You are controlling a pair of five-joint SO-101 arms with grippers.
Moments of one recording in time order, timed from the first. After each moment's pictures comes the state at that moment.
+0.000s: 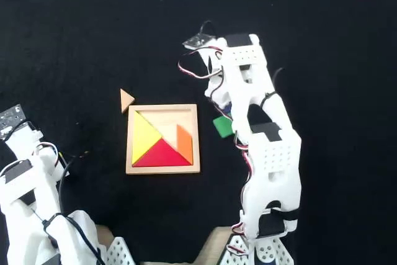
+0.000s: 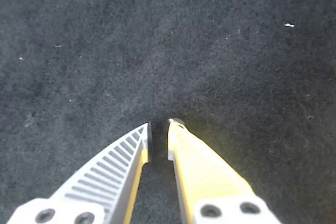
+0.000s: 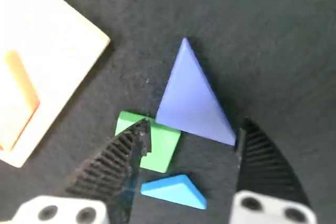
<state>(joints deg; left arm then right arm) -40.2 -39.1 72.7 42.5 -4.6 -8.9 37.7 -22.5 89.3 31.9</state>
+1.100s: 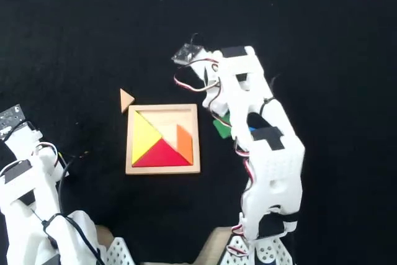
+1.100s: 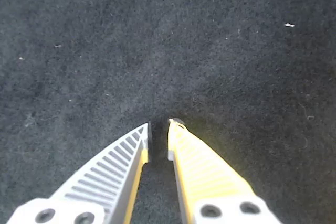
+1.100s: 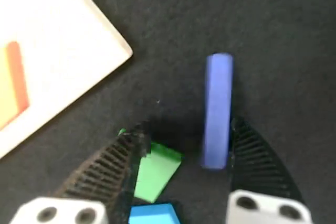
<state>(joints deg) -40.2 -39.1 72.7 42.5 -4.6 -10.5 33.0 -7.9 74.9 44.2</state>
